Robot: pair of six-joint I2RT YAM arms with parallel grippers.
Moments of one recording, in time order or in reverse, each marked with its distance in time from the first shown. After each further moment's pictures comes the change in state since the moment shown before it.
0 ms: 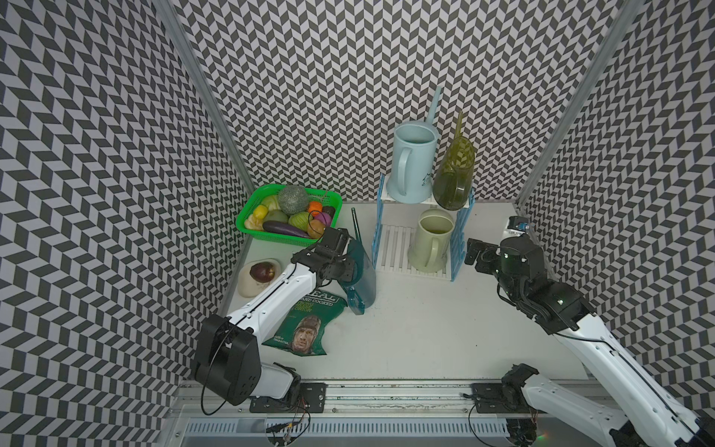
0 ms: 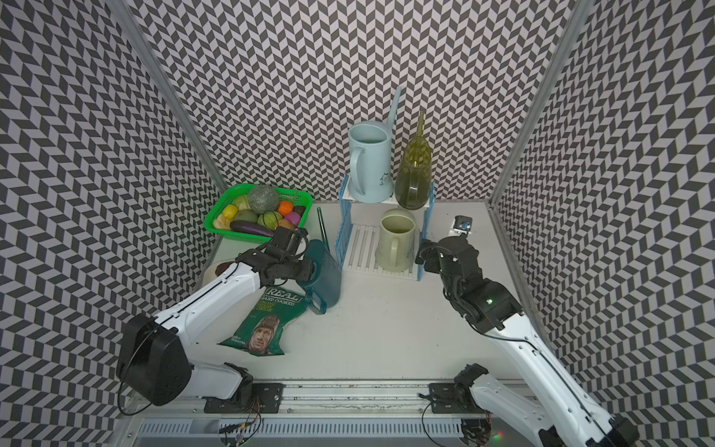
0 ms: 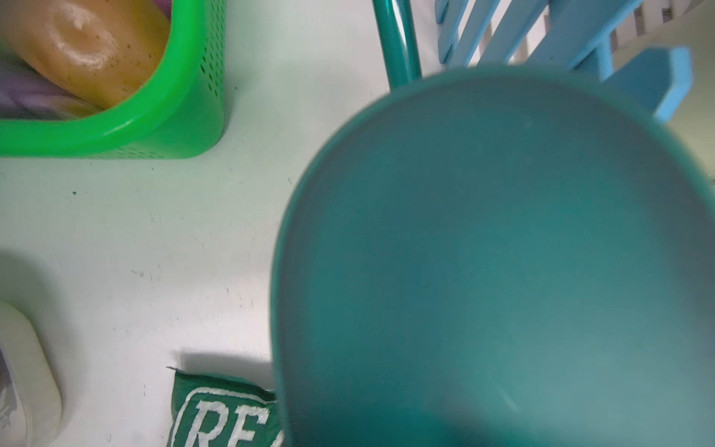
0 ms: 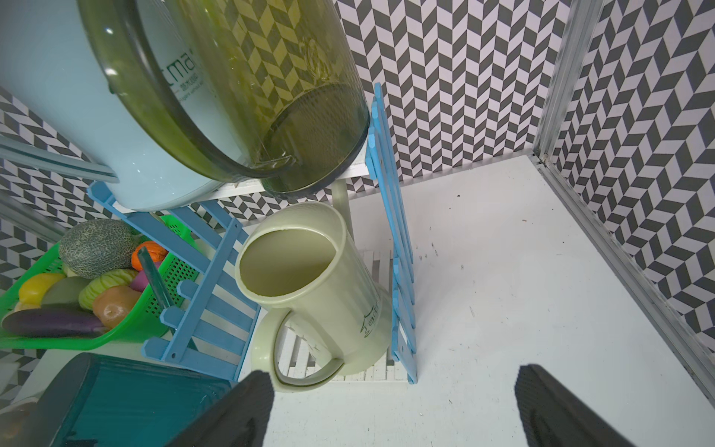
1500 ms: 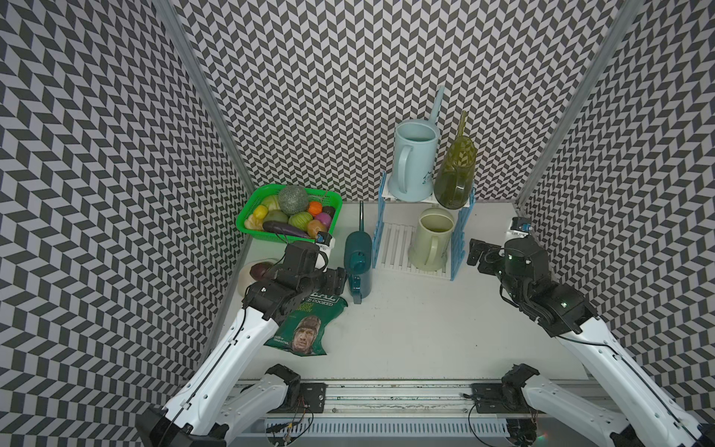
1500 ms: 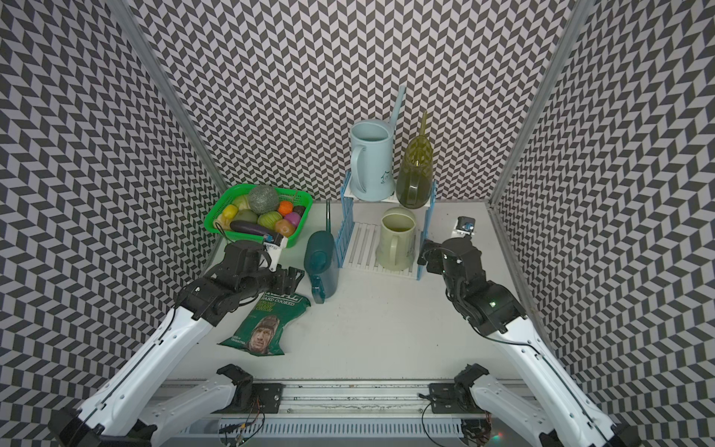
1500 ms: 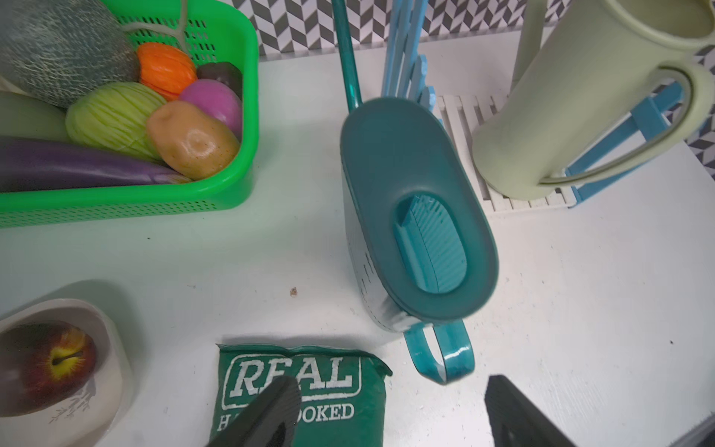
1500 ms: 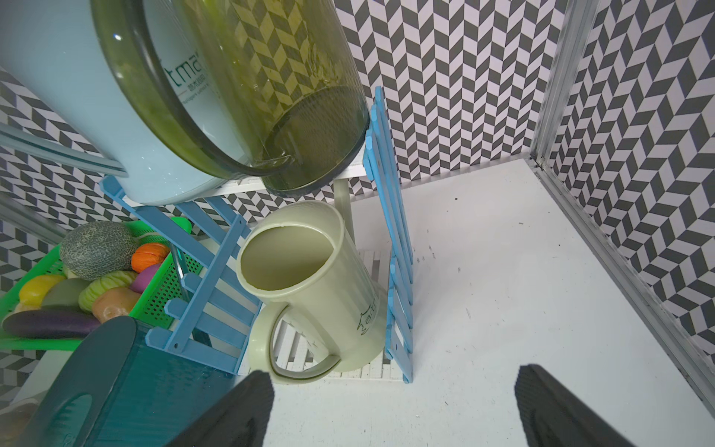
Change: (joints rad) left arm -0.007 -0.479 -0.103 -0.108 0.119 0.077; right arm -0.019 -0.023 -0.012 0.004 -0.014 -0.016
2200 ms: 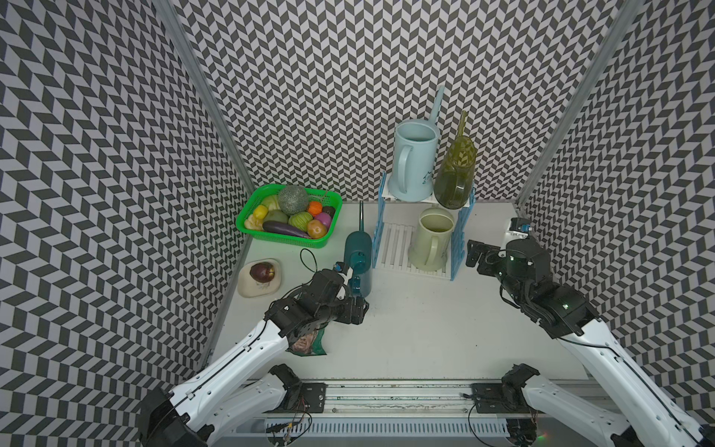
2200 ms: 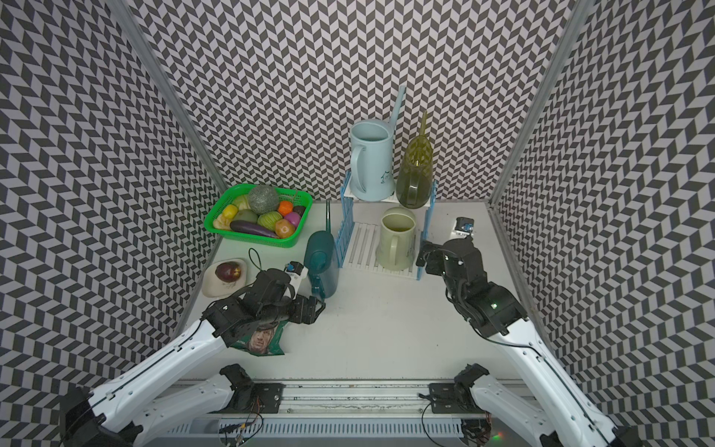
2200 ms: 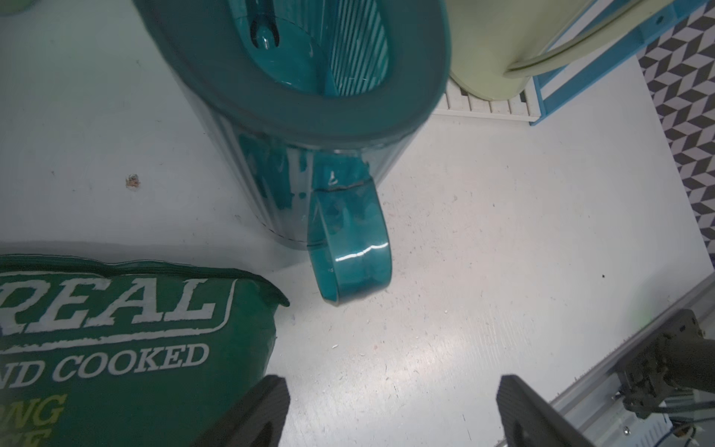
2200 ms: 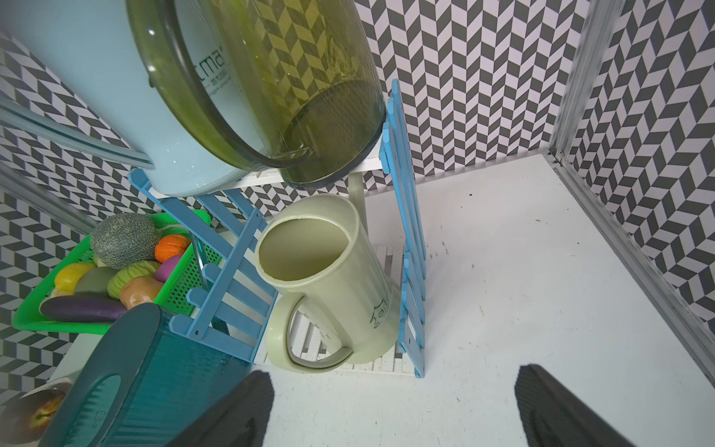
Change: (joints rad) left arm -0.238 -0.013 -0.248 0.119 -0.030 -0.321; right arm 0.000 -0.013 -0.005 0.006 -0.052 0.002
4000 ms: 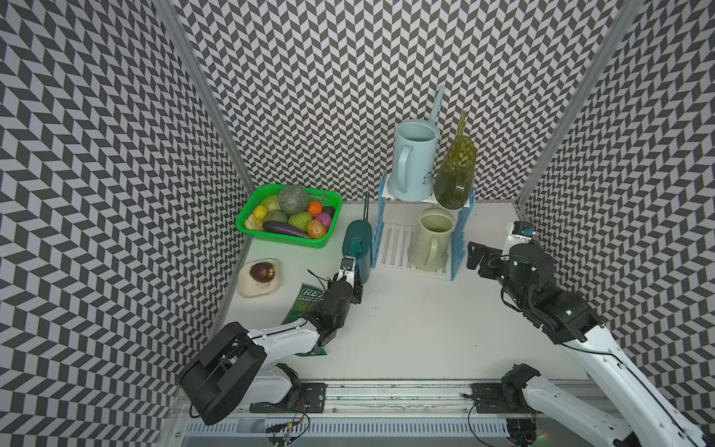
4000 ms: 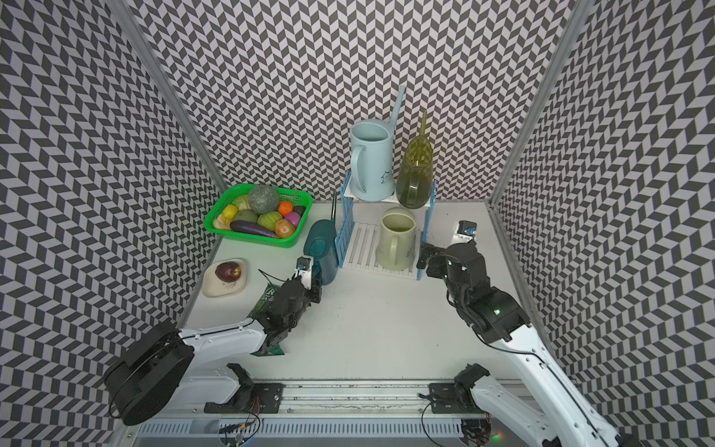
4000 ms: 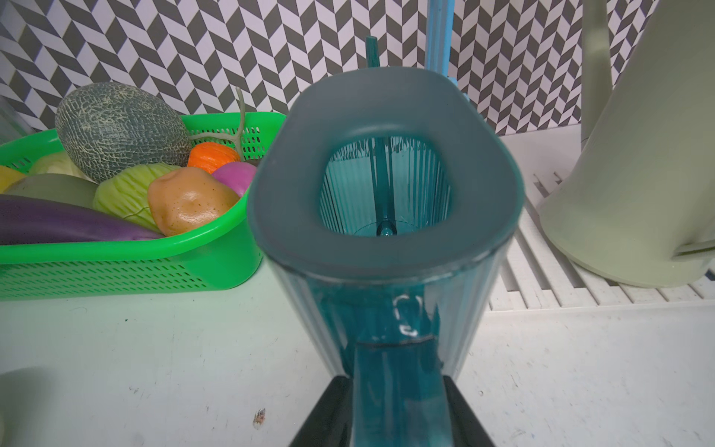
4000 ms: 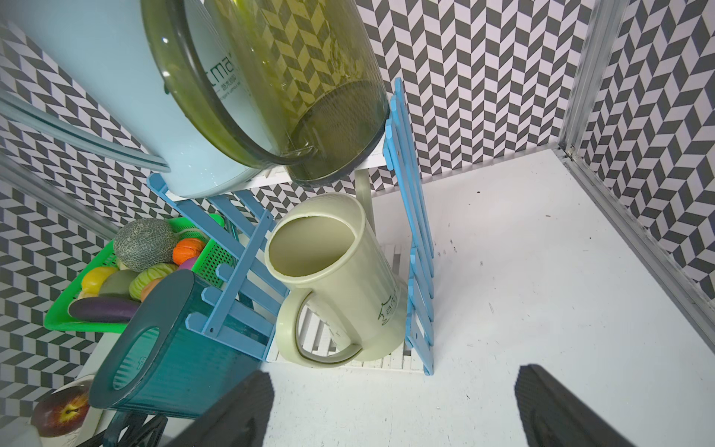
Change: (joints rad) left arm -0.014 0.373 -0.380 1.257 -0.515 0.351; right arm 0.000 -0.044 -0.038 0.014 -0.018 0.024
